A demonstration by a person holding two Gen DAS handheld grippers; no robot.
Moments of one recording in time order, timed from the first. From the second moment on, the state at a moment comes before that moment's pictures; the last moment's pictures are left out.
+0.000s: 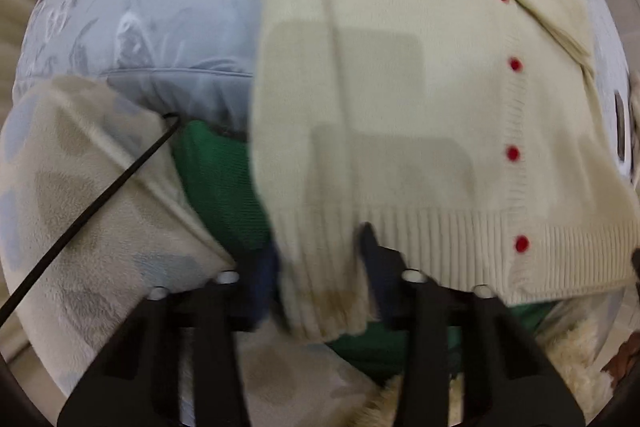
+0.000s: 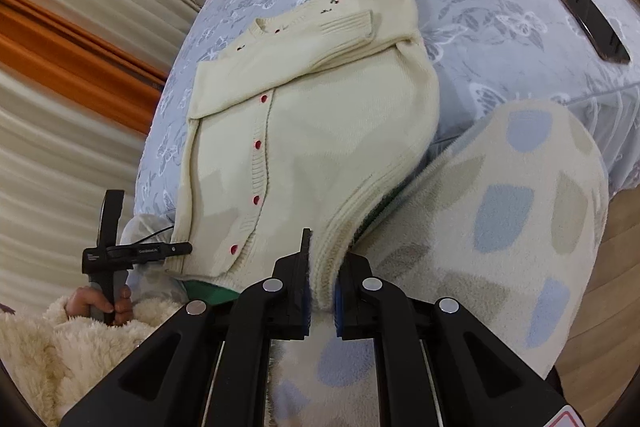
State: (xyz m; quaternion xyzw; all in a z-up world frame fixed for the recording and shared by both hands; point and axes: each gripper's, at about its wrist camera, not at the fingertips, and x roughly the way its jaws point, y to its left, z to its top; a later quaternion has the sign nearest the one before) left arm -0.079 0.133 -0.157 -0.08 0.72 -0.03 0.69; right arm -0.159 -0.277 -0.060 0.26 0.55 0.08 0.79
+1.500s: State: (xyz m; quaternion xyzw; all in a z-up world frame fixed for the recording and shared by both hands) left arm 0.165 0.144 -0.141 -0.18 0.57 -0.02 0.80; right arm 0.086 -0.347 -0.126 0.26 0.48 -0.05 0.84
